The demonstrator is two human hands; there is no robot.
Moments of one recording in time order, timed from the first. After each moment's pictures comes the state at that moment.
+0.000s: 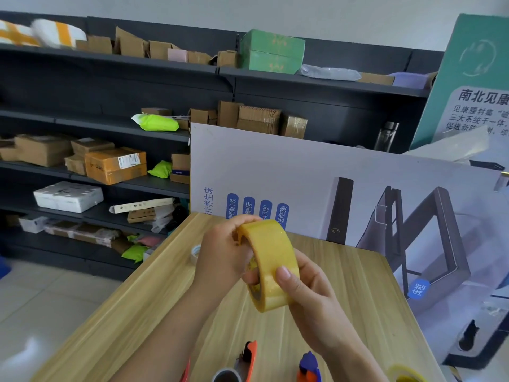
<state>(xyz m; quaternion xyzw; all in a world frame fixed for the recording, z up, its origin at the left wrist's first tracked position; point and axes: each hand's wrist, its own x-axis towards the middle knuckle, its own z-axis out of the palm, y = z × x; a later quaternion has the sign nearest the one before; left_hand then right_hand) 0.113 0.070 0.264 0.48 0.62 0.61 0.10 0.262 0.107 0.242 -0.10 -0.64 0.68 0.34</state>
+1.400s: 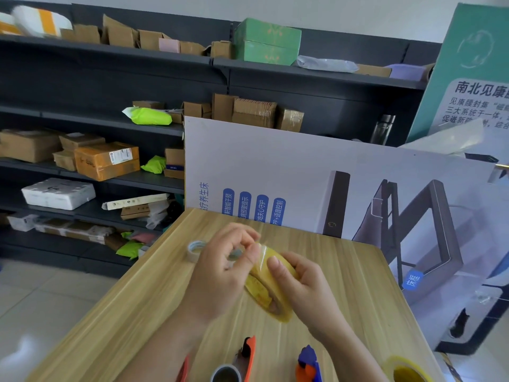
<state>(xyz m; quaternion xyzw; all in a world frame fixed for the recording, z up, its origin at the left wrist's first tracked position) 0.112 0.050 0.245 0.58 0.57 0.58 0.08 0.252 0.125 0.225 -0.24 -0.74 0.50 0.38</state>
